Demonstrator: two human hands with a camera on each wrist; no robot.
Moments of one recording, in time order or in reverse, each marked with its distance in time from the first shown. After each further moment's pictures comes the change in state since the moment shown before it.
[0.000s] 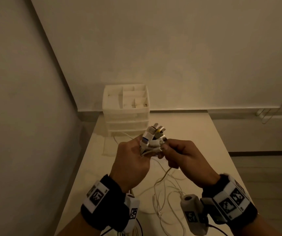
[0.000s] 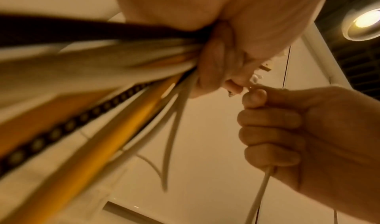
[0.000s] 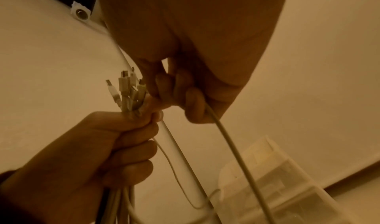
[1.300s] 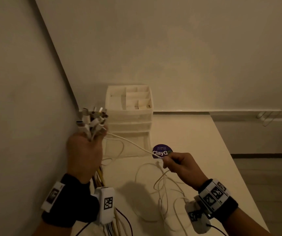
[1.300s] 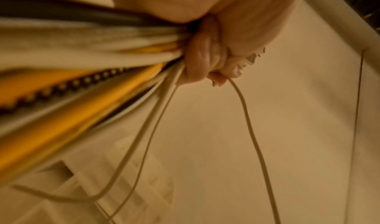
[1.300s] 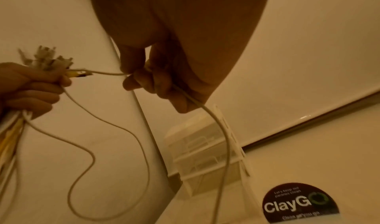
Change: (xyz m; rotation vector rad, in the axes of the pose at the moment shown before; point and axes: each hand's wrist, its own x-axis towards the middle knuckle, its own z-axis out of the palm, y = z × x) left_hand 0.008 -0.043 -0.081 0.033 0.468 -0.354; right_hand 0.015 0.082 0.004 -0.161 0.076 0.085
